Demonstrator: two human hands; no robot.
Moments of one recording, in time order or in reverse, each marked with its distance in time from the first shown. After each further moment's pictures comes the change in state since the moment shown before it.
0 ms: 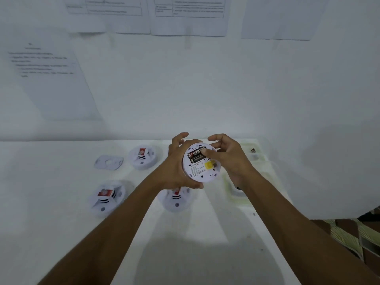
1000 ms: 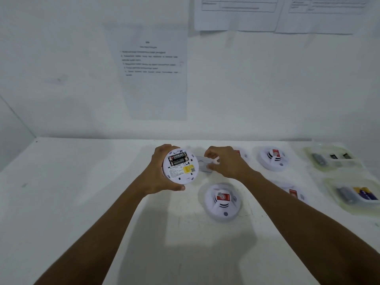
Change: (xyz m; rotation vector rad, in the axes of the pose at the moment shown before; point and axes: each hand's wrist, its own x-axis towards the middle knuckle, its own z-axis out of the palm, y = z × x) left_hand -0.160 -0.179 -0.264 -0.088 0.070 -0.218; right_hand 0.084 0.041 0.287 -0.855 -0.236 -0.272
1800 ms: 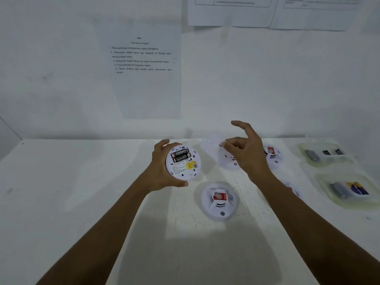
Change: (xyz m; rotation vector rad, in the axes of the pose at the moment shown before) left_hand 0.019 -0.006 0.013 0.030 -0.025 0.002; right_hand -0.041 -0.028 -0.044 0.591 0.486 0.107
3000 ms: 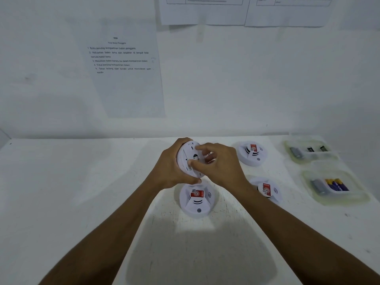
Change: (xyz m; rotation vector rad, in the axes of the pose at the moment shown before) left_hand 0.020 0.073 0.065 -0.116 0.004 0.012; right_hand -0.028 -0.009 -0.006 -0.417 -0.155 -0.059
